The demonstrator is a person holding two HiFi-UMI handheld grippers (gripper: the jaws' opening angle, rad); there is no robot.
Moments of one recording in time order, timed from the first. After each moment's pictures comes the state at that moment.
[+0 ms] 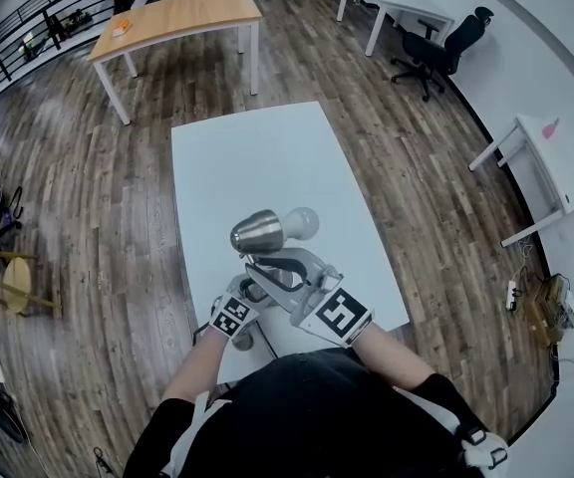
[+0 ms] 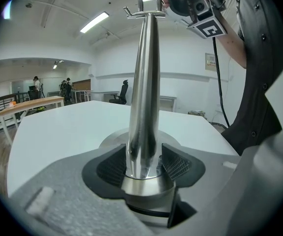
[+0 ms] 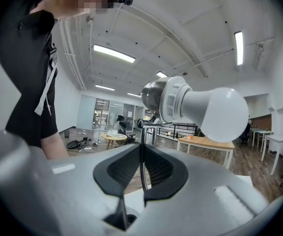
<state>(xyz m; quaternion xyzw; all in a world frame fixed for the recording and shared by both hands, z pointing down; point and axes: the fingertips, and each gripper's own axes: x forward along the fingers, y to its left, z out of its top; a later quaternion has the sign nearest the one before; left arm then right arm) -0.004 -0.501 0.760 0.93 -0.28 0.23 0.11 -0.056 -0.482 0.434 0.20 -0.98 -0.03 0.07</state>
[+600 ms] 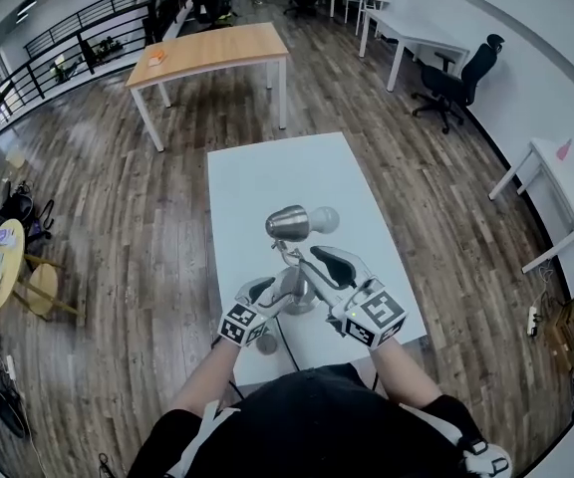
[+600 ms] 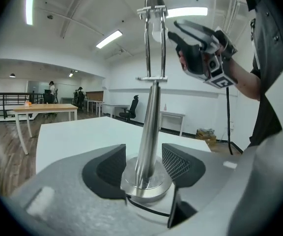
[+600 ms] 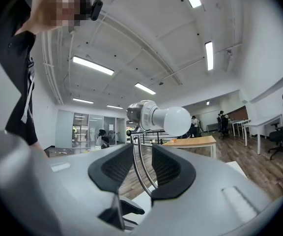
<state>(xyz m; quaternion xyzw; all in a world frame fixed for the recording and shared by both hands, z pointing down) -0.034 -0.500 0.674 0.92 -0.34 0.14 0.13 0.007 -0.490 0.435 0.31 -0.95 0.03 -0.01</state>
